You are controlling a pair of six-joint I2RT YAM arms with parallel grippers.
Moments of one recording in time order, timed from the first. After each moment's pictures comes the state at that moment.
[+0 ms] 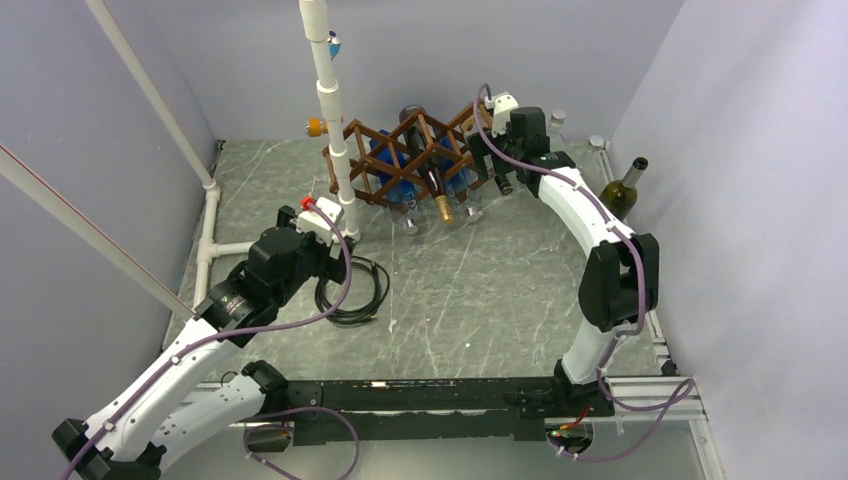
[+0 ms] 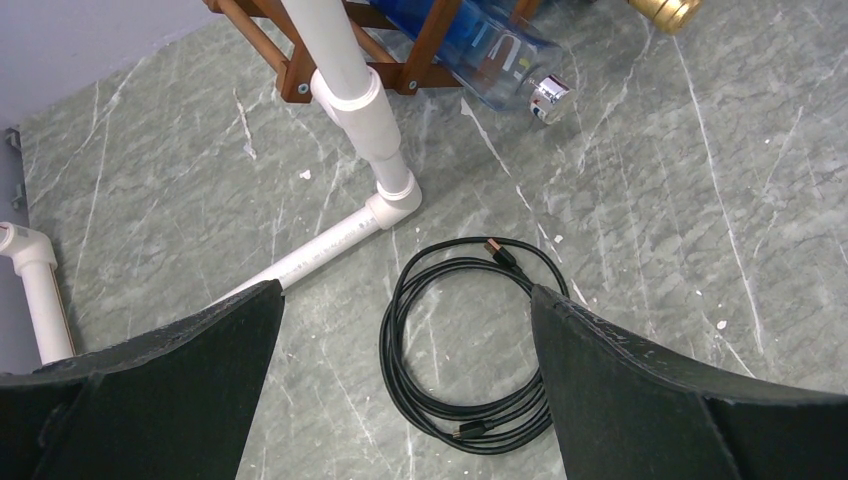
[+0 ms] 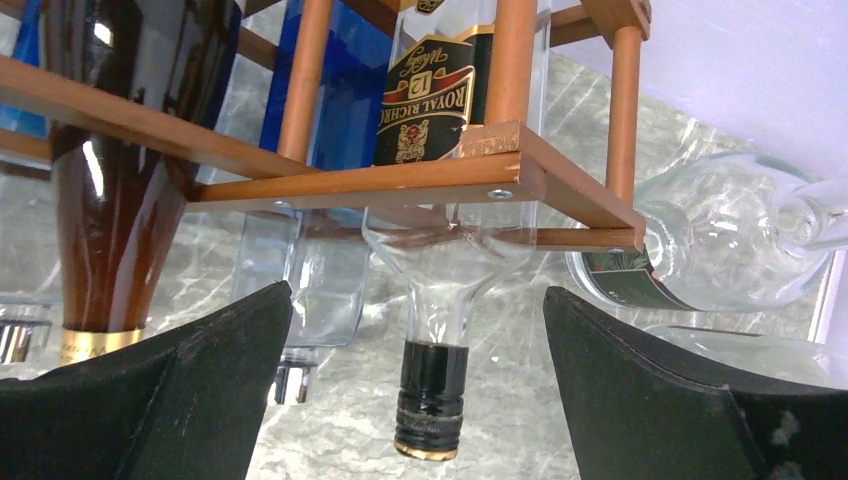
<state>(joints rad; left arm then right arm) -0.65 0.77 0.85 -0.44 -0.28 0.06 0.27 1.75 1.53 -0.31 -0.03 -0.16</state>
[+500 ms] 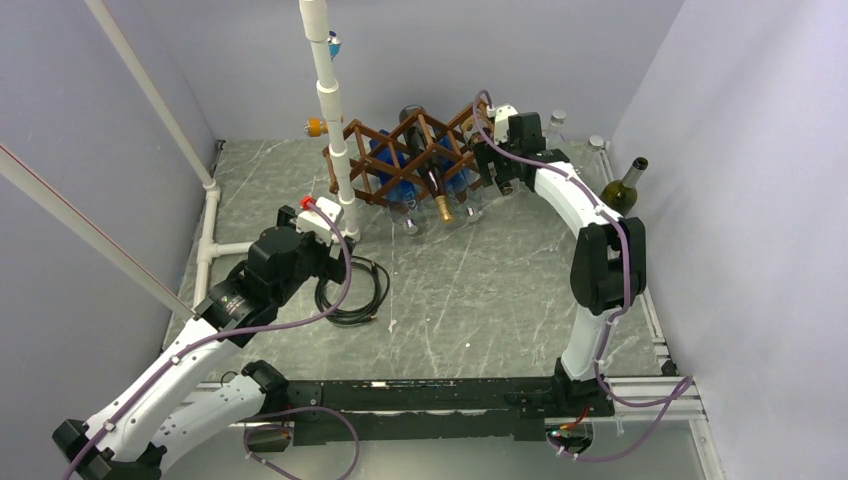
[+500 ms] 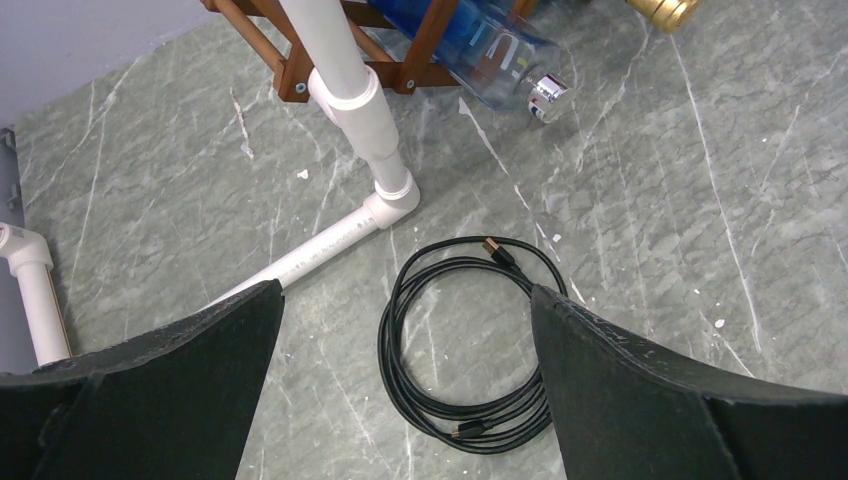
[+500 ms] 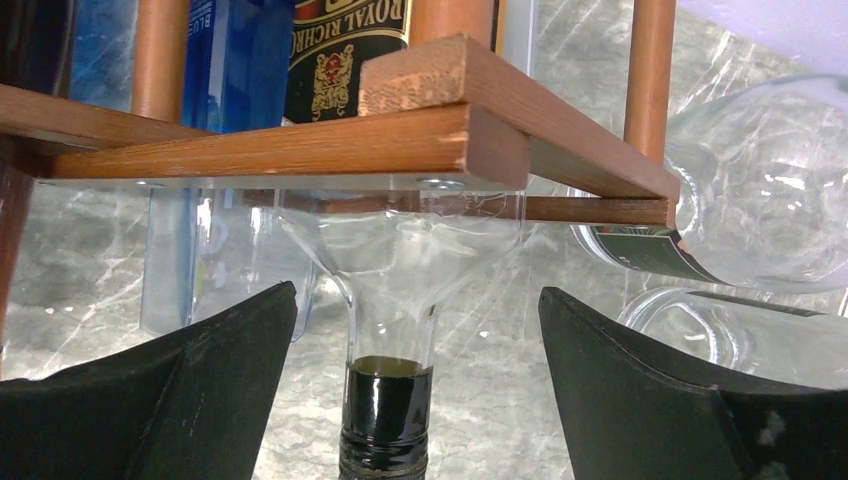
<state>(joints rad) -0.64 0.77 0.85 -0.44 -0.27 0.06 0.23 1.88 1.58 -0.38 0.00 -0.16</state>
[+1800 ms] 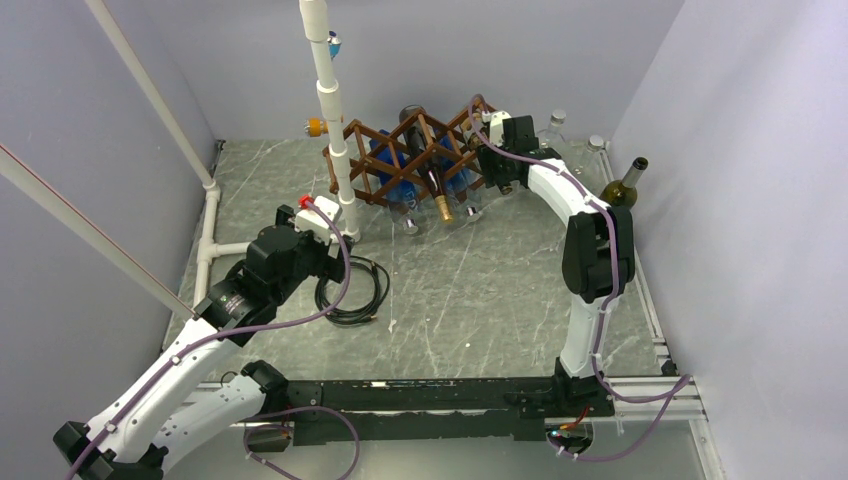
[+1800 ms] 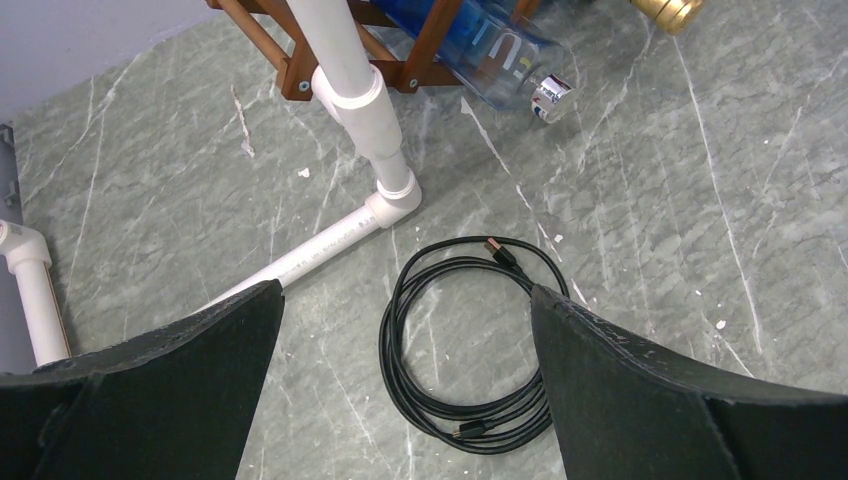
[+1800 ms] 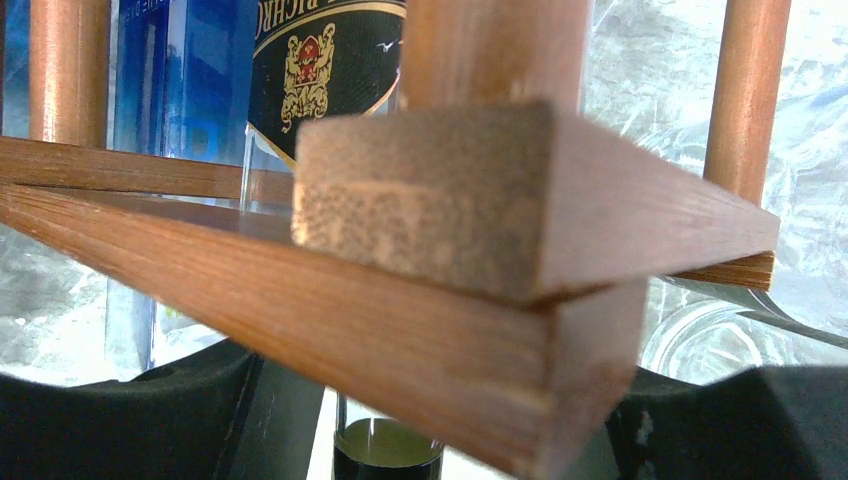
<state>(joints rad) -0.62 0.77 0.85 -0.44 -0.25 0.06 0.22 1.99 1.64 -0.40 -0.03 -0.16</state>
